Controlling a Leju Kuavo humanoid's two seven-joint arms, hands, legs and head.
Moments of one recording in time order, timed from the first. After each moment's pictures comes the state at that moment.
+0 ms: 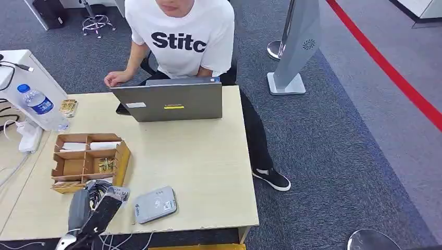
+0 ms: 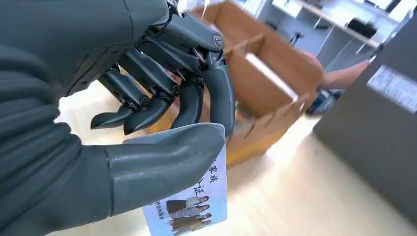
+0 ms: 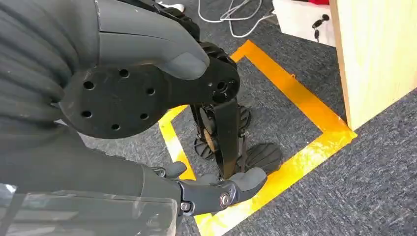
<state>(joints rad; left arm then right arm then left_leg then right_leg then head) 0.06 0.02 0.03 -1.49 -0.57 0.28 -0.24 0.00 0.02 0.02 -0.18 -0.77 0.01 -0.05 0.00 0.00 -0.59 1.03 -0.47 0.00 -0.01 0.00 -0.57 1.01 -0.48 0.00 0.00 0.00</state>
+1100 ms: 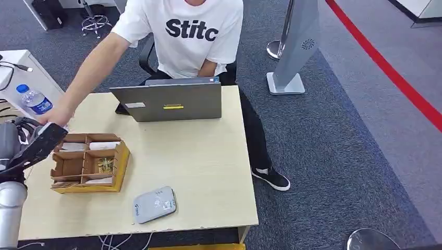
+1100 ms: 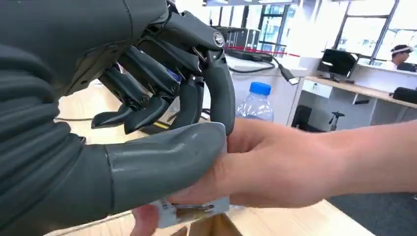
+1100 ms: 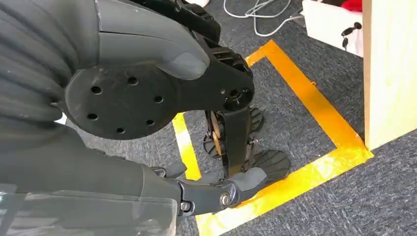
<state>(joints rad) -0.45 0.34 0.07 -1.22 -0.75 0.17 -0.04 -0.02 0.02 0.07 -0.18 -0.70 0.05 -0.01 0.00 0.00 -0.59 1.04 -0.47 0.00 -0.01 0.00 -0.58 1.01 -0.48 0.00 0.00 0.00</state>
